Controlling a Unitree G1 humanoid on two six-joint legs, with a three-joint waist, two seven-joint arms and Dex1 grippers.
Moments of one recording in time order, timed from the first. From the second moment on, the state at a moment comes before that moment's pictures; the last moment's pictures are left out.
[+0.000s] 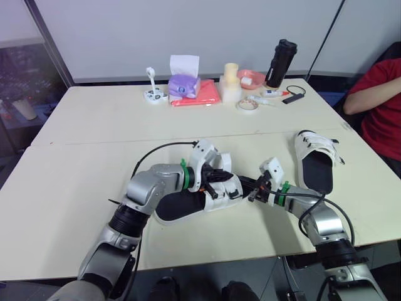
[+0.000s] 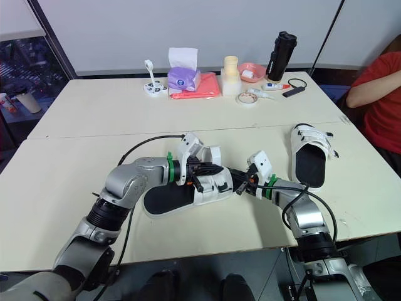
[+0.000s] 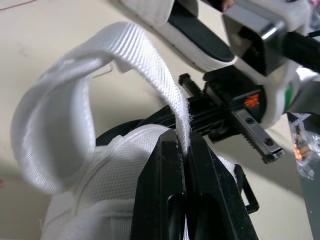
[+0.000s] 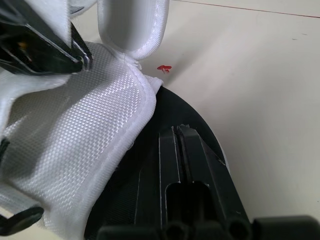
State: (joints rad) left arm -0.71 0.22 -0.26 0.03 -0.47 0.87 -0.68; right arm -0.37 -0.47 0.05 0.17 0.29 0.34 0.82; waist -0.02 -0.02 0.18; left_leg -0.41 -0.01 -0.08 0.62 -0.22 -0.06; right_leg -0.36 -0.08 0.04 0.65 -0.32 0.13
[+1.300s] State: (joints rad) left arm -0.73 0.25 -0.35 -0.02 -0.38 0.88 -0.66; right arm -0.36 -0.46 0.05 0.17 0.29 0.34 0.81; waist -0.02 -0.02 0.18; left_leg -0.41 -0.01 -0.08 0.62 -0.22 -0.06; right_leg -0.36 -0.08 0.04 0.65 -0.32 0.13
